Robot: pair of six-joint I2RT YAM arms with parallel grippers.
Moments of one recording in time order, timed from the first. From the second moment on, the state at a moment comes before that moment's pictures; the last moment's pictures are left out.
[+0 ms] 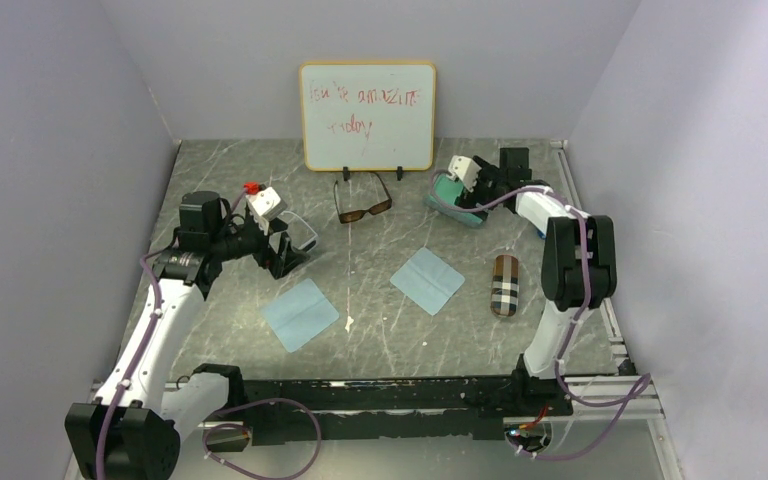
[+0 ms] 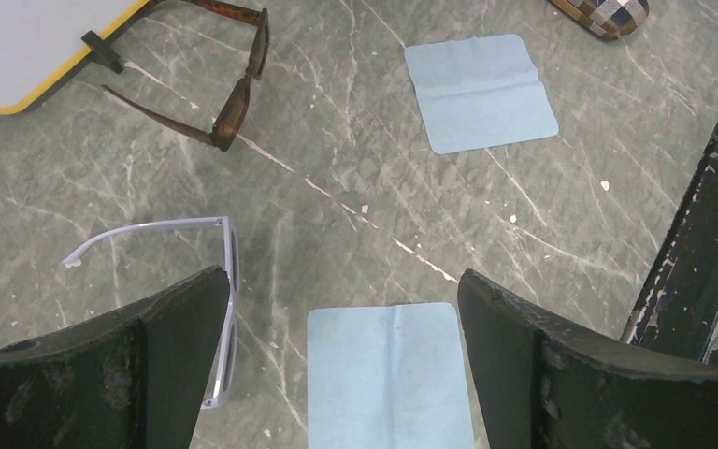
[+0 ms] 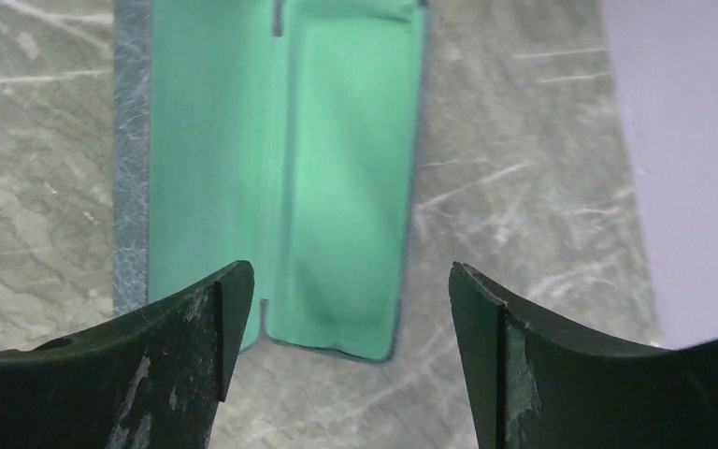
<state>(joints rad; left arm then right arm) -0.09 0.99 0.87 -0.44 0.81 0.34 0.04 1.92 1.31 -0.23 -0.43 -1.08</state>
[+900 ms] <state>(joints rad) -0.07 0.96 0.85 -0.43 0.84 0.34 0.12 2.01 1.55 -0.55 -0.61 -0.68</state>
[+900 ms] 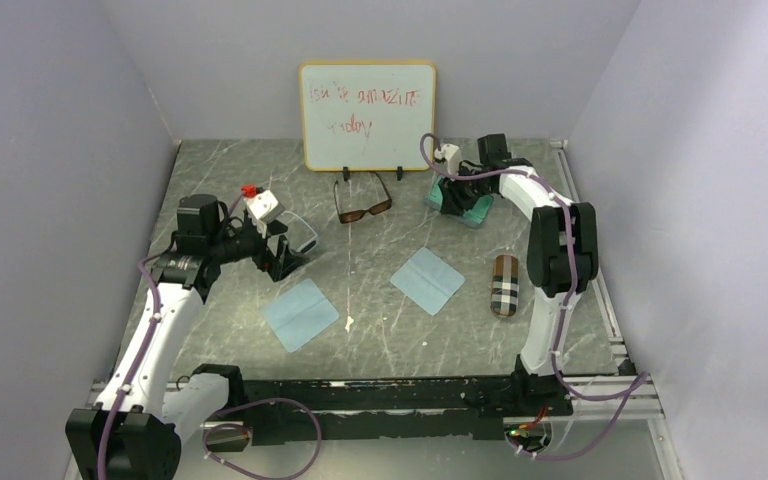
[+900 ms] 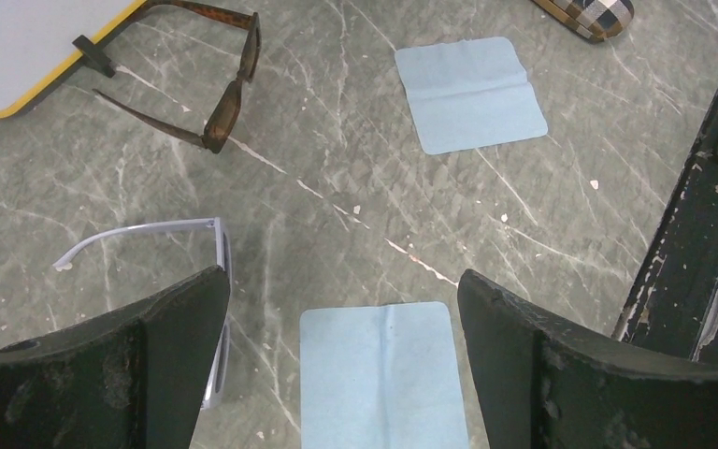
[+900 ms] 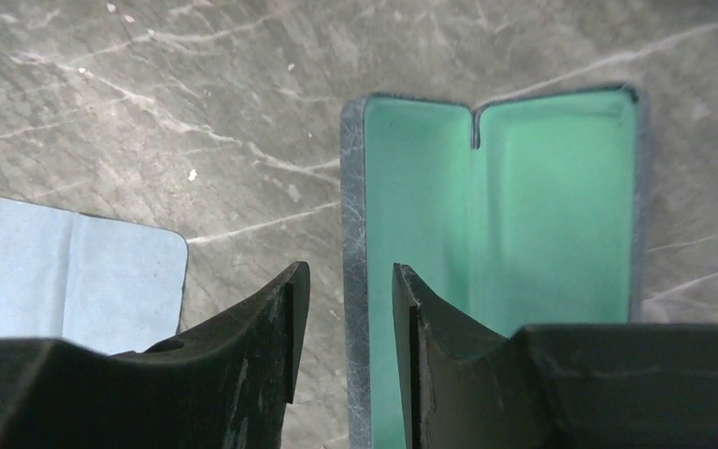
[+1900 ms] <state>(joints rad) -0.06 0.96 0.84 -0.43 0.86 0.35 0.13 2.00 1.37 -0.54 -0.53 -0.90</state>
